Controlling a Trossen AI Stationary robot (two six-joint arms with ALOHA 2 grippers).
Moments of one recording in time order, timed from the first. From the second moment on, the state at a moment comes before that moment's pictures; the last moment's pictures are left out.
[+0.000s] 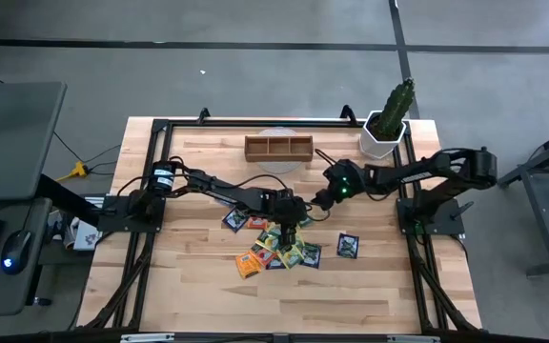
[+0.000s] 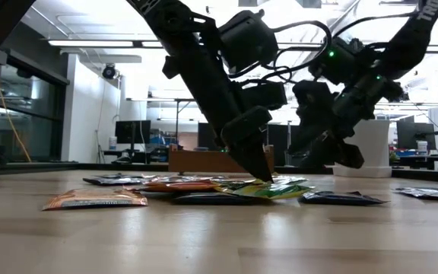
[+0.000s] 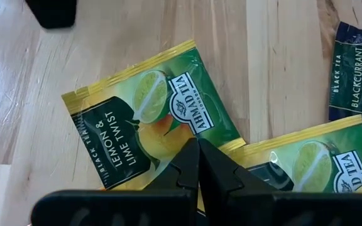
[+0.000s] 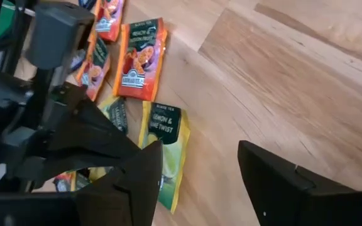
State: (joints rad) left arm -0.05 2.16 1.38 -0.24 -0.08 -0.06; right arm -0.28 1.49 0.47 0.27 -0.26 0.83
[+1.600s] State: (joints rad) left arm -0.05 2.14 1.38 -0.24 -0.01 -0.01; right arm -0.28 1.73 0.57 0.36 -0.38 0.69
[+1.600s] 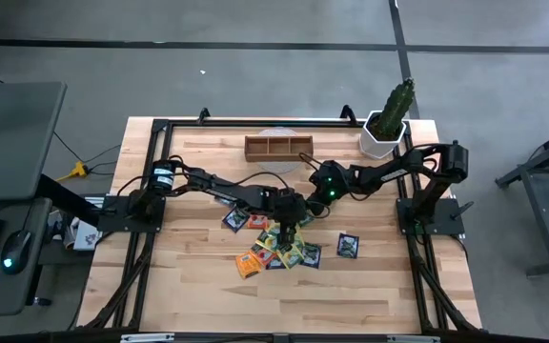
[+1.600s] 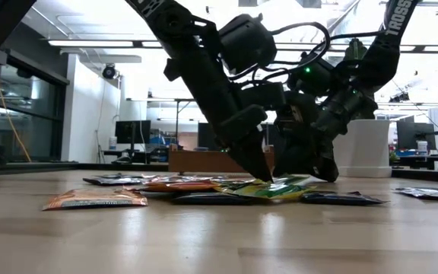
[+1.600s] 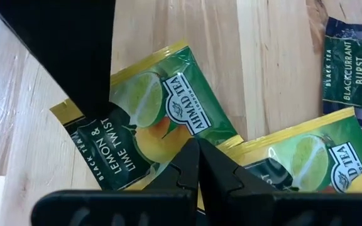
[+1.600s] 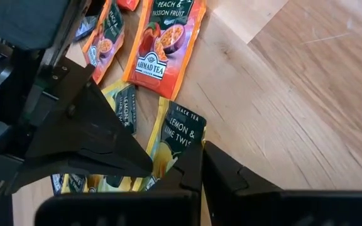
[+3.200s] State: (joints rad) left arm 0.18 1.33 0.59 0.58 0.22 -0.06; right arm -0.48 1.37 0.58 0.54 -0.17 0.23
